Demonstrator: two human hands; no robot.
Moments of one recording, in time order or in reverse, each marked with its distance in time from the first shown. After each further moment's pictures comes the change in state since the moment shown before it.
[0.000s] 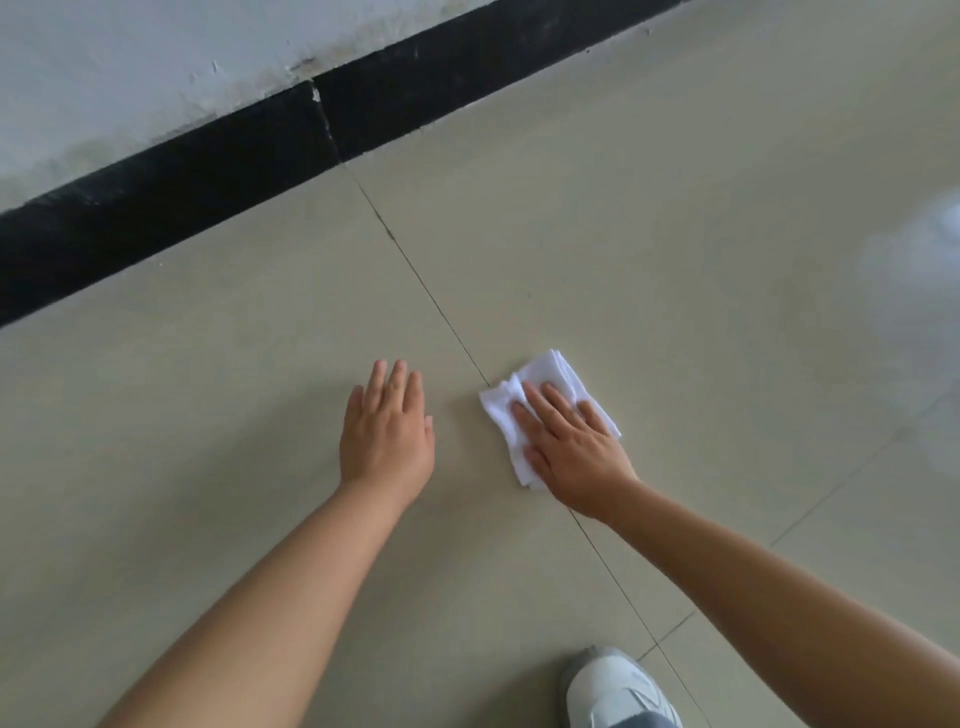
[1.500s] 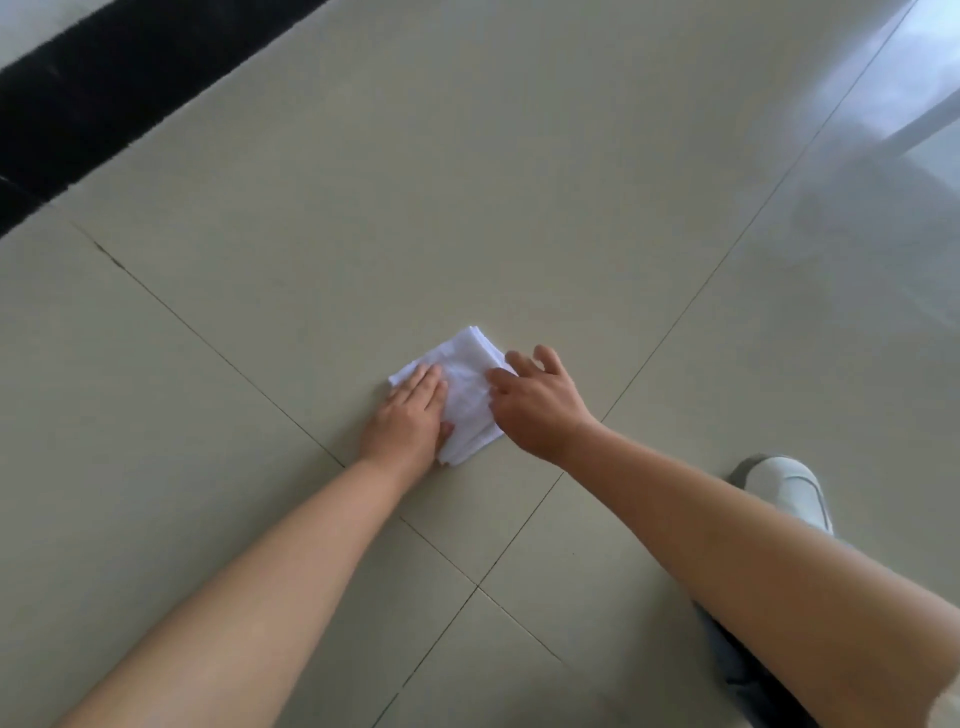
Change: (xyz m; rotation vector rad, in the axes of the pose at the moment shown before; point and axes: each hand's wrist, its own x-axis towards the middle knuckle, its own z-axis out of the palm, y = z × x) left_hand -0.006 0.206 0.063 0.252 -0.014 0.534; right_hand -0.094 0.145 0.026 -0.286 0.380 0.032
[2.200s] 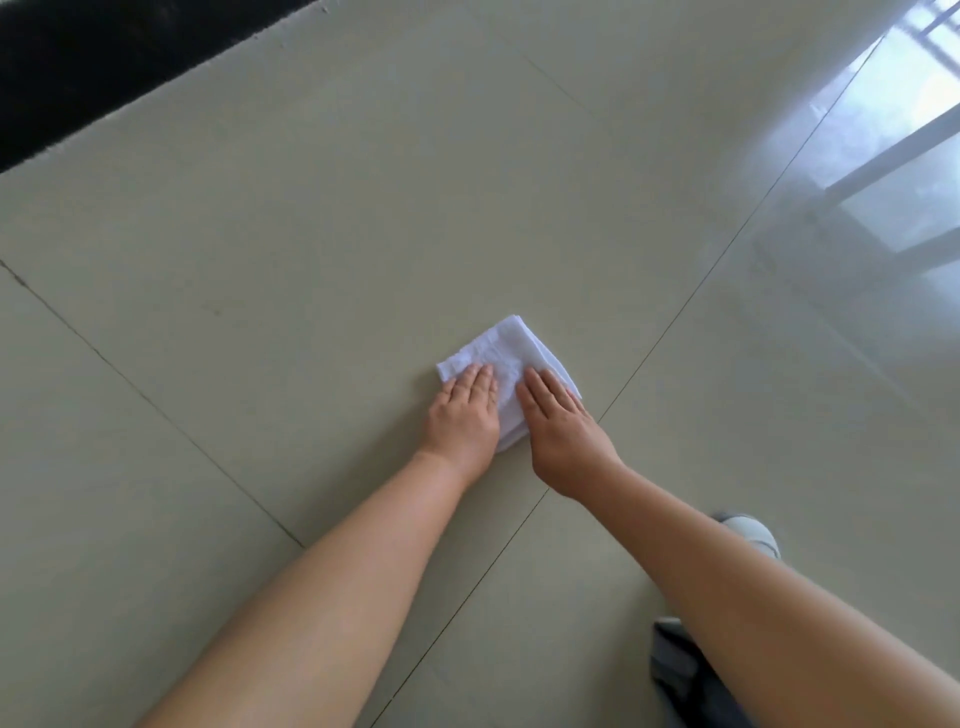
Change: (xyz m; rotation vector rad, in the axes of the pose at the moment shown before) left_hand 0.070 0.068 -0.004 0.015 0.072 0.111; right_hand -0.020 0.059 0.014 0.388 -0.304 0.370
